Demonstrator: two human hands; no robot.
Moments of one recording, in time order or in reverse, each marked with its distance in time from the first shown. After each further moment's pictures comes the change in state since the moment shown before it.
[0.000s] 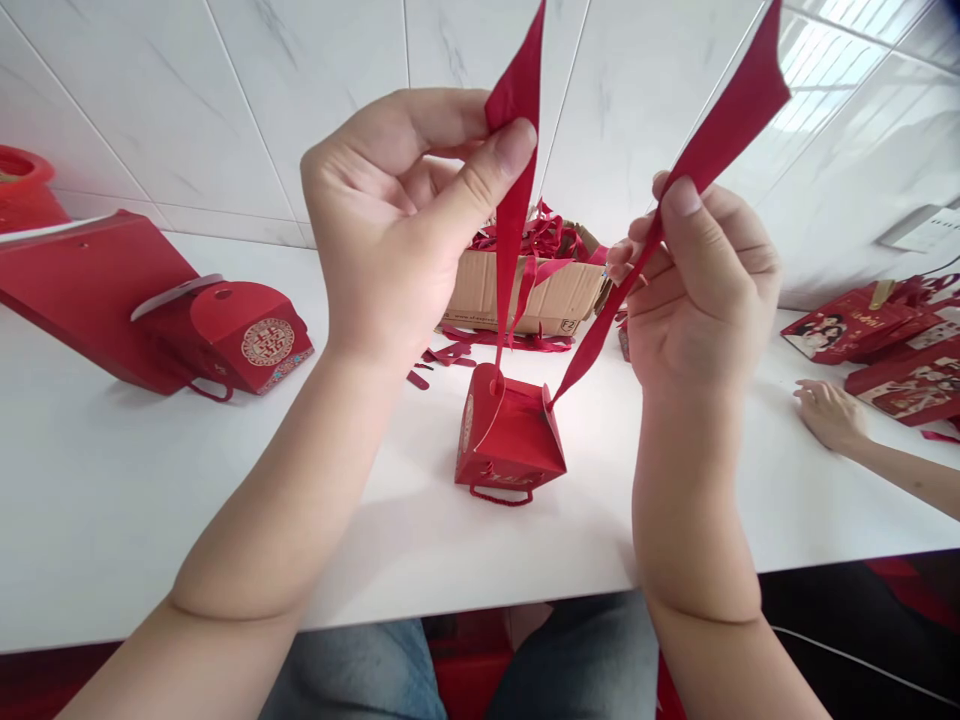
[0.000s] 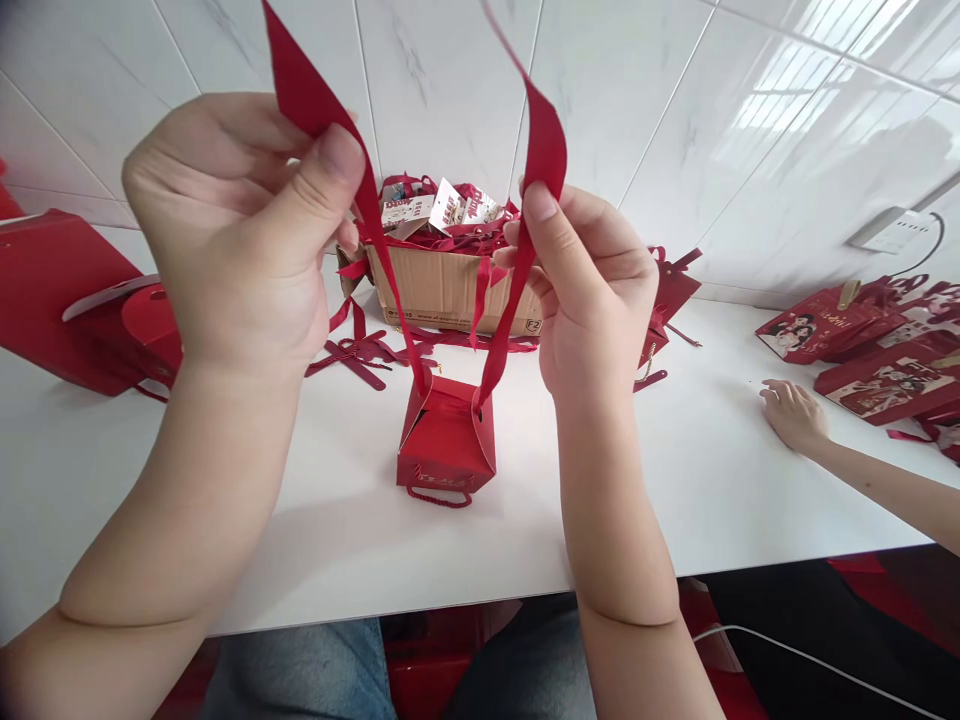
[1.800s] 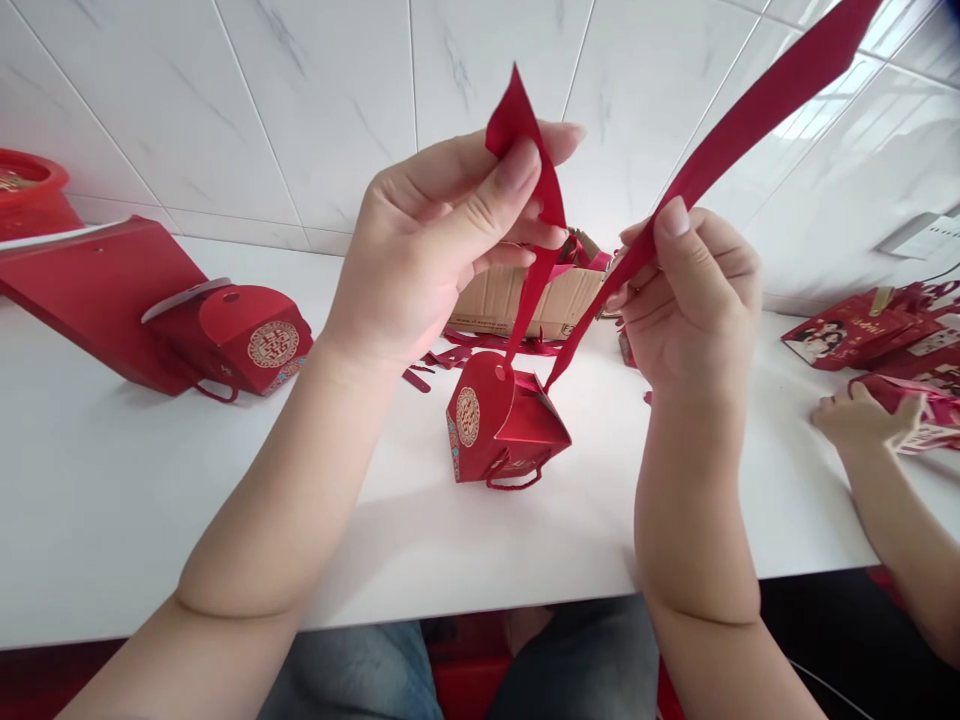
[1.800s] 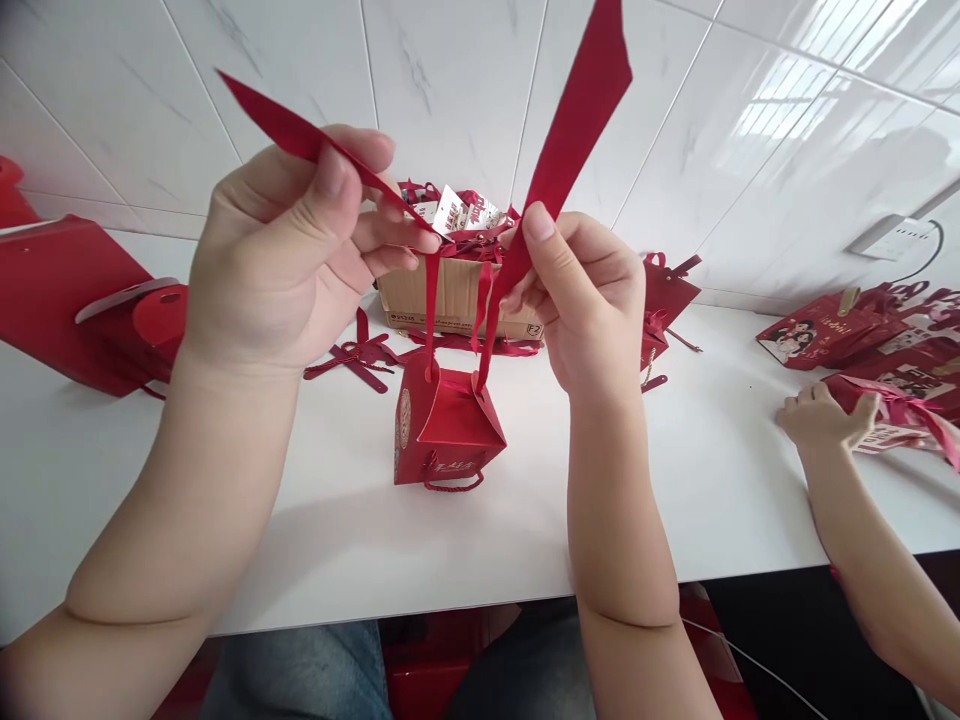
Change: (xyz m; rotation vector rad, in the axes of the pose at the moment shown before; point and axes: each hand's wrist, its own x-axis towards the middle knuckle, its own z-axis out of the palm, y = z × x) left_hand -0.009 0.029 0.005 0.006 -0.163 -0.438; right_hand 0.000 -0.012 -0.007 -0.022 -0.181 0.059
